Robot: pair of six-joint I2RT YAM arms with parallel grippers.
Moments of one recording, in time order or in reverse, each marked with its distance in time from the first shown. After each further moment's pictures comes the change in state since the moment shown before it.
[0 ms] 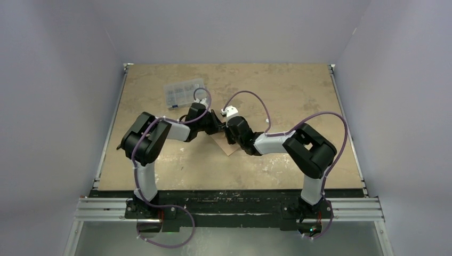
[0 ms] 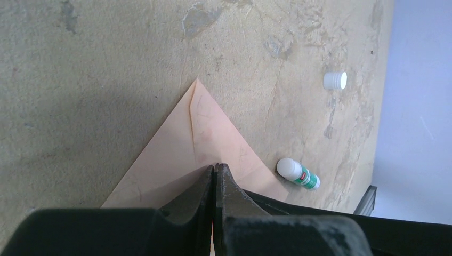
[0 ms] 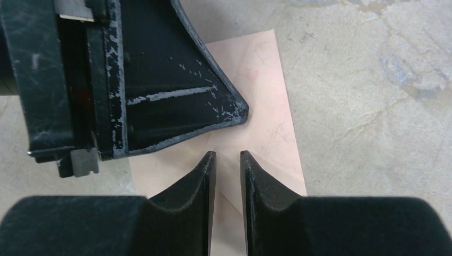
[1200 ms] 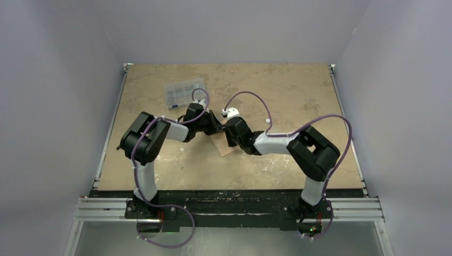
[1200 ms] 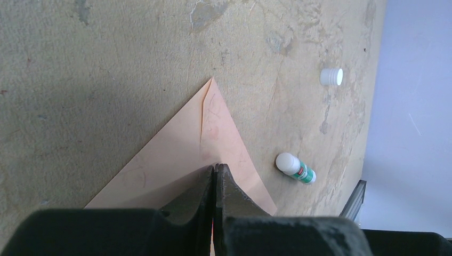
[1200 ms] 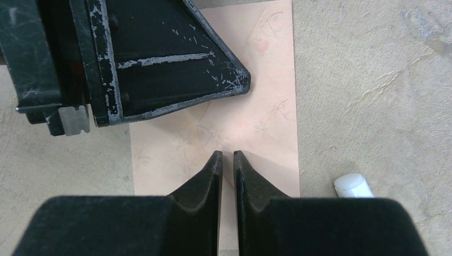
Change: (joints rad) left arm 0.029 0.003 -0.029 0.039 0.049 -0.024; right arm 0.026 -0.033 0.023 -0.142 -0.002 0.110
